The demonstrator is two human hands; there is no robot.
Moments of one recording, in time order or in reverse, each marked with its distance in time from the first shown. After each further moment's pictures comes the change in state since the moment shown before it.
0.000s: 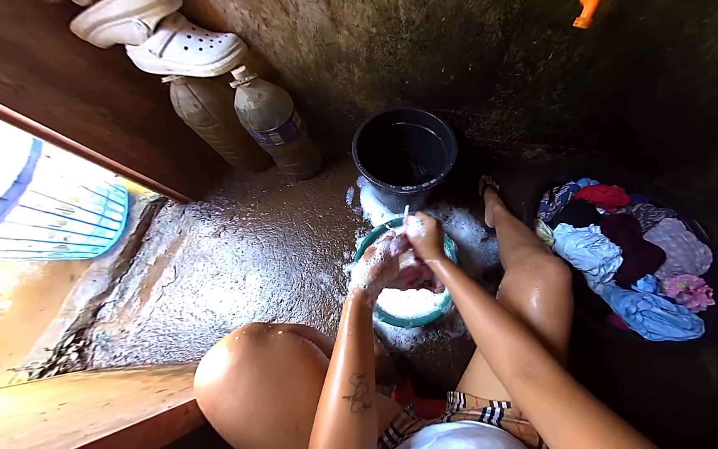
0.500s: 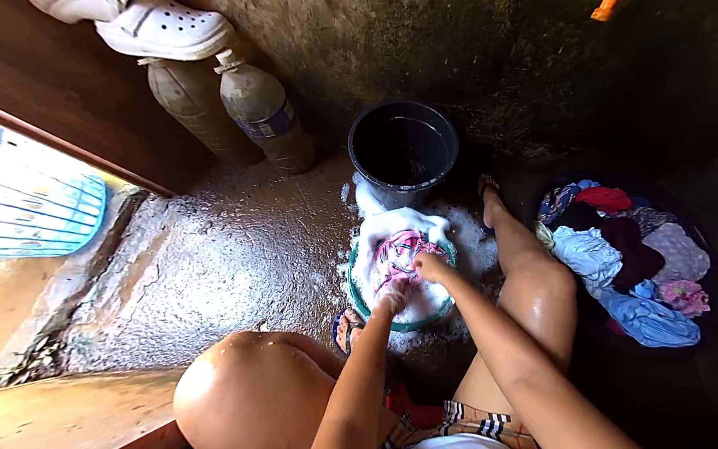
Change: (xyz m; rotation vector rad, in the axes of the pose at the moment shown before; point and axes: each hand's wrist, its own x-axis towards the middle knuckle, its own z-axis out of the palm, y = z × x) left_hand 0.073 -0.167 0.064 0.777 -0.389 -0.084; right_hand -0.002 0.119 0.023 -0.441 -0.876 0.233
